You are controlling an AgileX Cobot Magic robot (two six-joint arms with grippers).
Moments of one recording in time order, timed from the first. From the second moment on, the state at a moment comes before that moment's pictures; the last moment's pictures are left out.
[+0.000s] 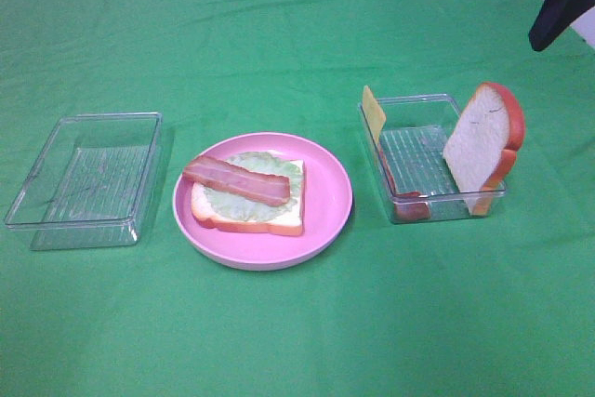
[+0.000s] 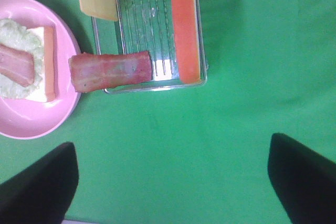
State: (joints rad) left arm 0.08 -0.01 -0.52 -0.07 1.09 0.04; right arm 0.02 1.56 -1.42 0.18 1.21 0.00
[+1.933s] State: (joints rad) left arm 0.08 -0.01 -0.52 -0.07 1.09 0.04; right arm 0.42 2.10 -1.52 0.13 0.99 0.17
